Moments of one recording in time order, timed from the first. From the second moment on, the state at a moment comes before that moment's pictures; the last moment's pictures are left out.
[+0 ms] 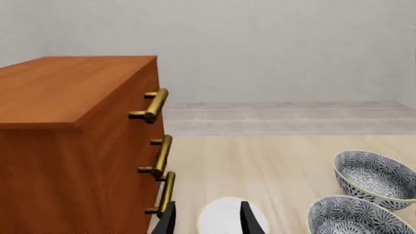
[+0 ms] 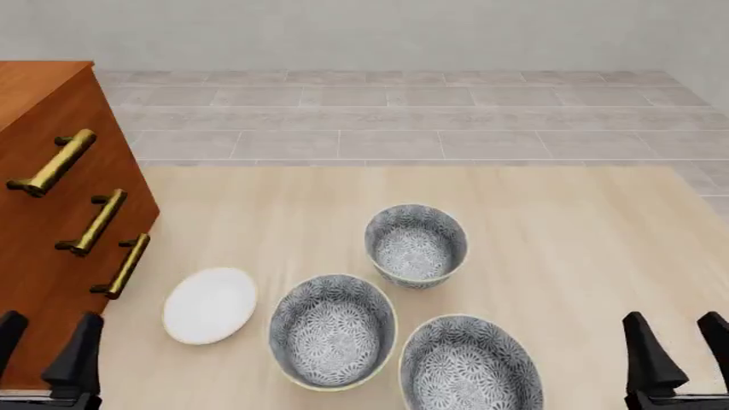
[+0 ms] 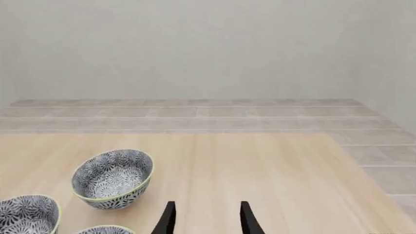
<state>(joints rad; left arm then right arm) 0.00 0.00 -0.01 0.00 0.01 0.00 0.02 0.00 -0.02 0.00</state>
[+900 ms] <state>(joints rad) -0.02 0.01 0.00 0.01 0.03 0.22 0.87 -0.27 -0.15 0.08</state>
